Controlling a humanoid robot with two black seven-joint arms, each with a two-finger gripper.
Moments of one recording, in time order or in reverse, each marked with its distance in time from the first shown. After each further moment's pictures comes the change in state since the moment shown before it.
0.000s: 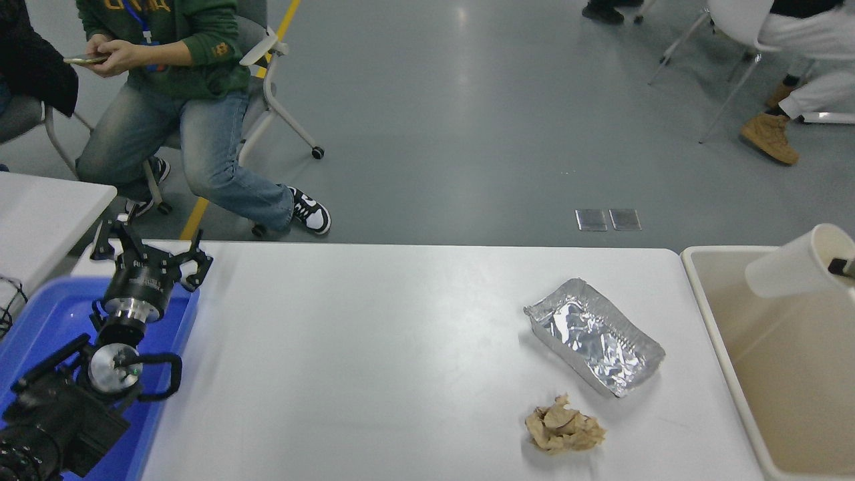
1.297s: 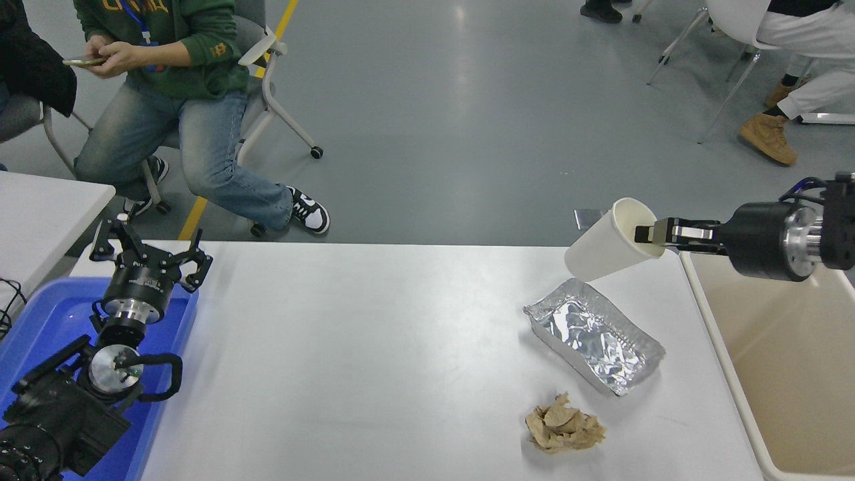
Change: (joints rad) left arm 0.000 0.000 0.000 0.000 0.000 0.000 0.000; right arm 0.388 0.011 -0.009 0.624 -0.060 0.055 -0.345
